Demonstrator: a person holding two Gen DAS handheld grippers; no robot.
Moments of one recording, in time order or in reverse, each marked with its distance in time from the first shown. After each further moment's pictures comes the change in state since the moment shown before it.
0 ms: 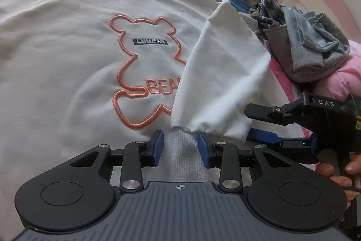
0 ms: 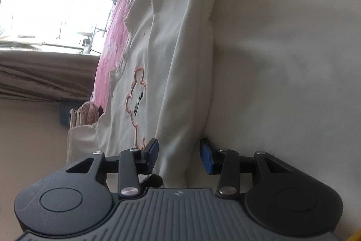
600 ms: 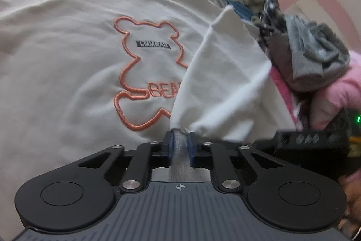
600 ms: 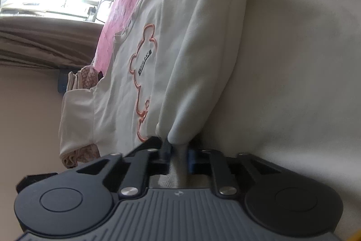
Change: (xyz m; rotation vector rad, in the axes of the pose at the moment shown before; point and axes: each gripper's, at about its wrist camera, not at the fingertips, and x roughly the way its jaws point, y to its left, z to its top) left arm -0.006 0.003 0.001 -0.058 -0.037 -0.031; right arm 0.020 0.018 -0.020 -0.103 0.107 -0.009
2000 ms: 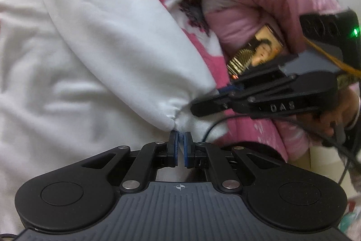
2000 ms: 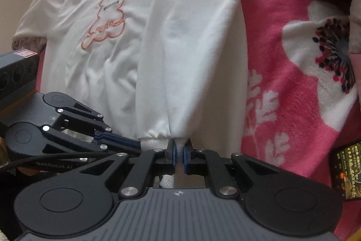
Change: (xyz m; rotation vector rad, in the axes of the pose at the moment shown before) left arm 0.053 -0.163 -0.068 0.318 0.492 -0.382; right arm -0.156 -0.011 0.002 -0.540 0.251 -0.466
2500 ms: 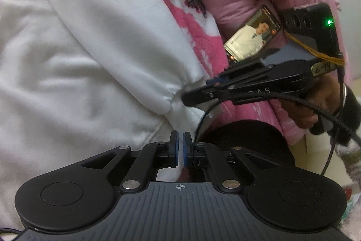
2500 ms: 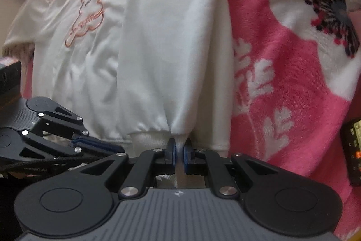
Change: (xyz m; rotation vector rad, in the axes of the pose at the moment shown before) left arm -0.003 0.009 -0.006 -0.018 0.041 -0.028; right arm 0.023 -0.026 -0.012 0.117 0.018 0.037
